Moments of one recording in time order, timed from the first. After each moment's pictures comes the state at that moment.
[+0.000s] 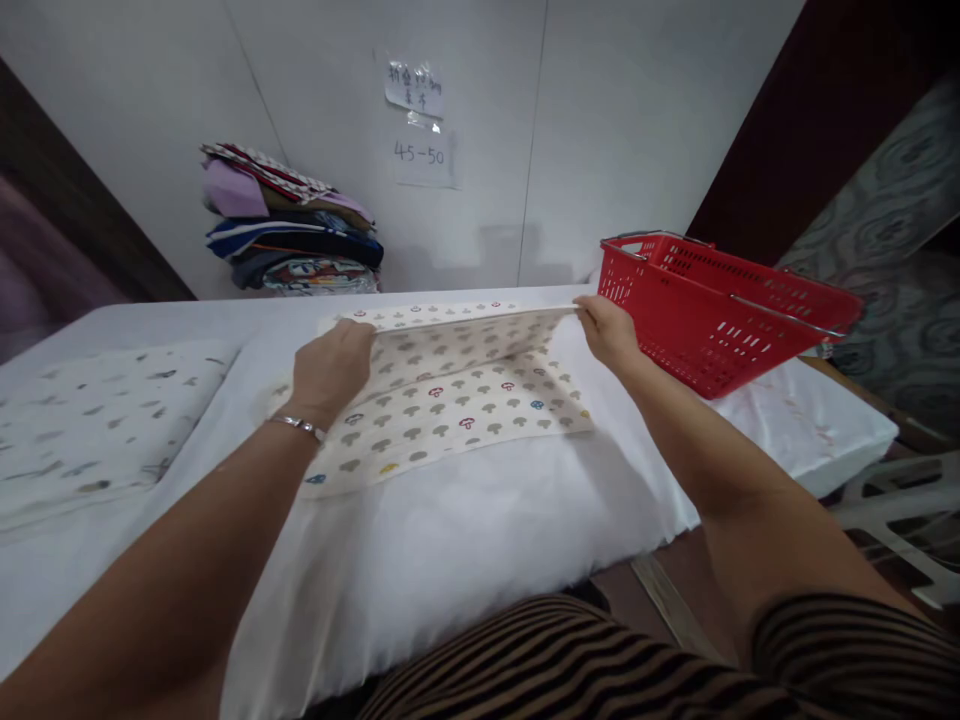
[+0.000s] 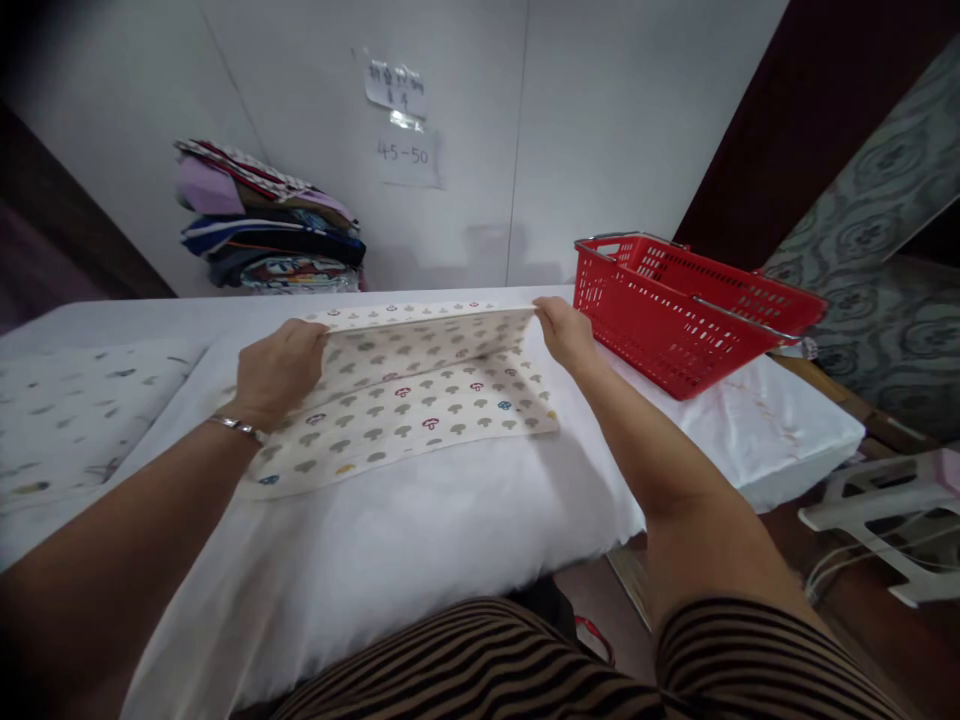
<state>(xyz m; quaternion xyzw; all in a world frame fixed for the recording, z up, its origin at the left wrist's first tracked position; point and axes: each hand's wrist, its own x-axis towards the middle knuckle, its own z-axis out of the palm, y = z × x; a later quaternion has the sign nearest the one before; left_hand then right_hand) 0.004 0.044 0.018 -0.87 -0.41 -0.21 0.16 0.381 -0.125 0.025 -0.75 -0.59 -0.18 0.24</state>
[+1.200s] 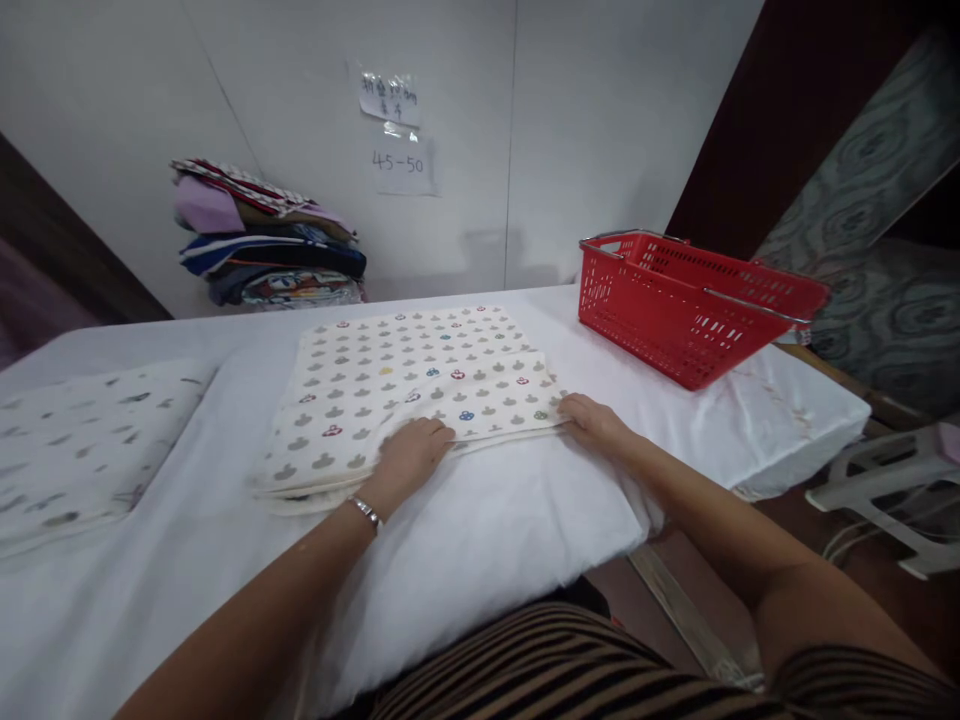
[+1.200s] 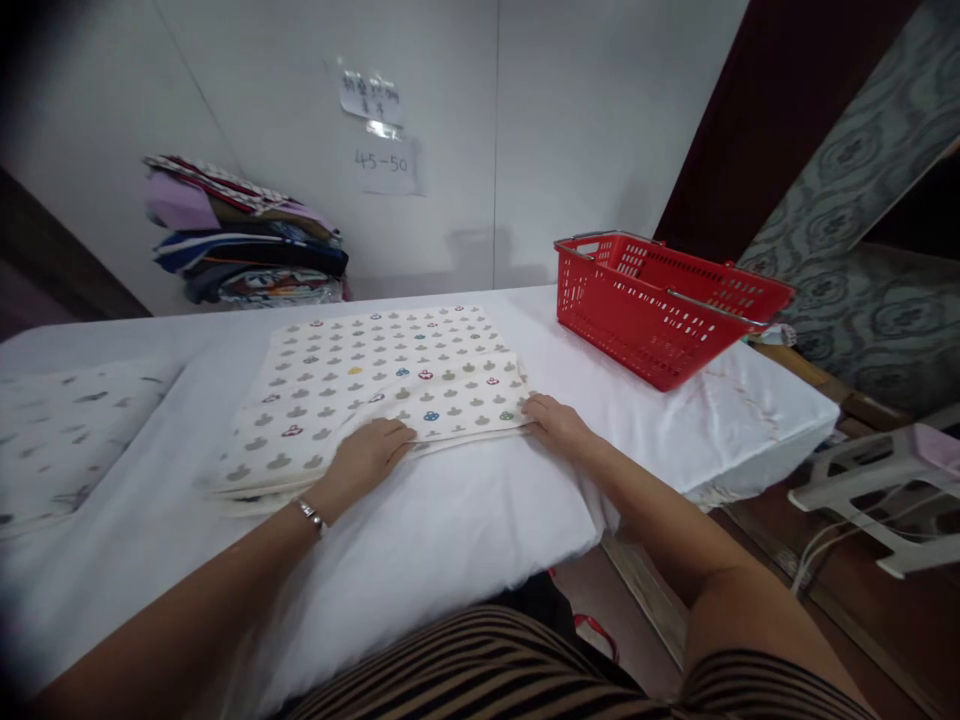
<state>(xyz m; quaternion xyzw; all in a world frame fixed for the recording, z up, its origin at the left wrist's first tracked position) 0.044 -0.041 -0.067 -0.97 -0.20 -0.12 -0.02 0.354 -0.220 -0.079 -0.68 -0.71 -0.05 0.19</state>
